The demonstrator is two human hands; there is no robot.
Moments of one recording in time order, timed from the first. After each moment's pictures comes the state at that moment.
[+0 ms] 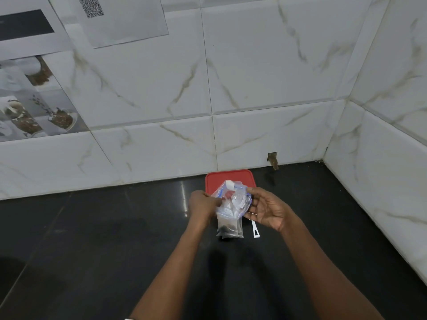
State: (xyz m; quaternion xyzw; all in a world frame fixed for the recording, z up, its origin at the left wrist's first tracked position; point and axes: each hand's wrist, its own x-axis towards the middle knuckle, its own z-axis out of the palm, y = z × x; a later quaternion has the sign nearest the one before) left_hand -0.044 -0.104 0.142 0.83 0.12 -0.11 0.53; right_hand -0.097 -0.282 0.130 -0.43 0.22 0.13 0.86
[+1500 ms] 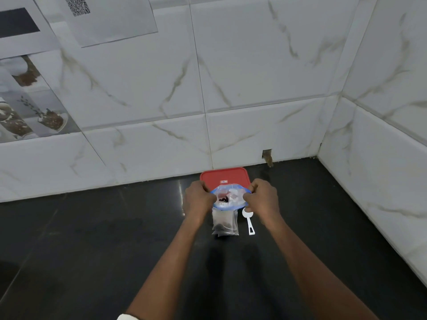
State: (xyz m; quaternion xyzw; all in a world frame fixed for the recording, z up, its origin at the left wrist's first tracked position) left_hand -0.041 -0.111 0.153 0.91 0.04 -0.06 0.41; right_hand -0.091 -0.271 0.127 -0.82 0.26 -0.12 0.50
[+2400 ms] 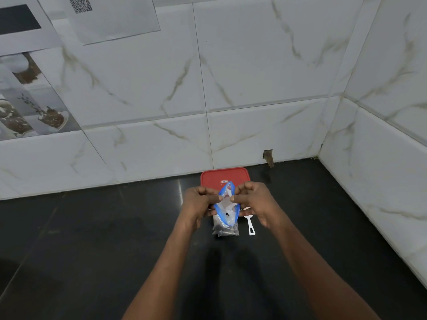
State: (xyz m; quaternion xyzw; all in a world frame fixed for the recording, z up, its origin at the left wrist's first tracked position) left_hand -0.047 -0.096 0.146 0.75 0.04 -0.20 0.64; right_hand -0.101 -0.266 0.146 -0.70 0.16 0.03 0.70
